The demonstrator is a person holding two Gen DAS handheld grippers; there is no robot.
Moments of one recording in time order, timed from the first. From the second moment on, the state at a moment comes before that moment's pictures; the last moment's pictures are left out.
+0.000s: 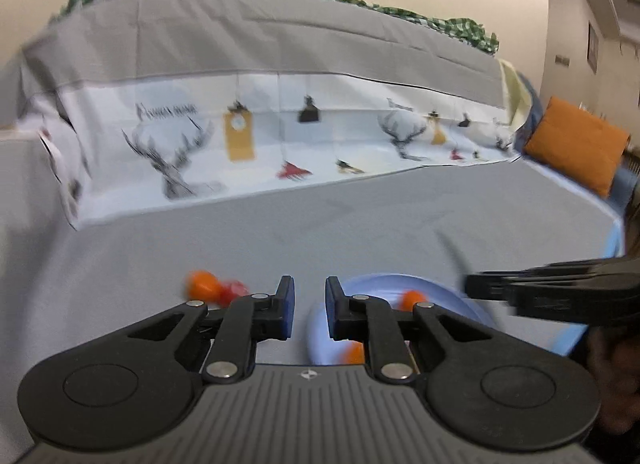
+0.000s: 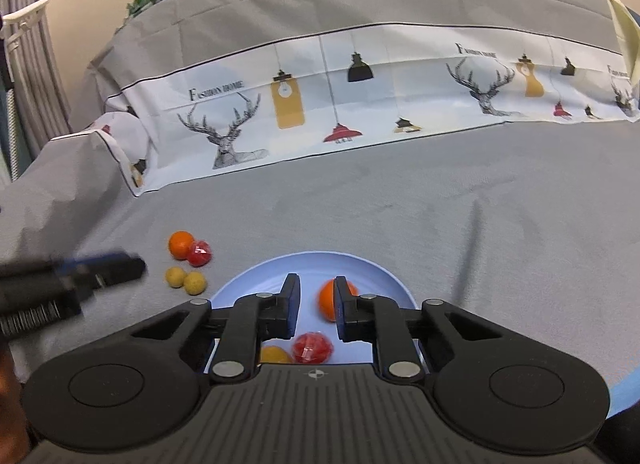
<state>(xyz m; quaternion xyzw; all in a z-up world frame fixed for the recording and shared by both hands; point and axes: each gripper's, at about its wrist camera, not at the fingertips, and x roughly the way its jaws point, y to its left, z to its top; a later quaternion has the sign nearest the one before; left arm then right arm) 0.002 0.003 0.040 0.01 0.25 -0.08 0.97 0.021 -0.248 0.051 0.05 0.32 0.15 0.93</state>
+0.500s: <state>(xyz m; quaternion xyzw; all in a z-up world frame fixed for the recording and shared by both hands) 0.022 0.084 0.027 -0.11 0.28 0.02 0.95 0.030 -0.179 0.047 0.02 0.32 0.23 0.92</state>
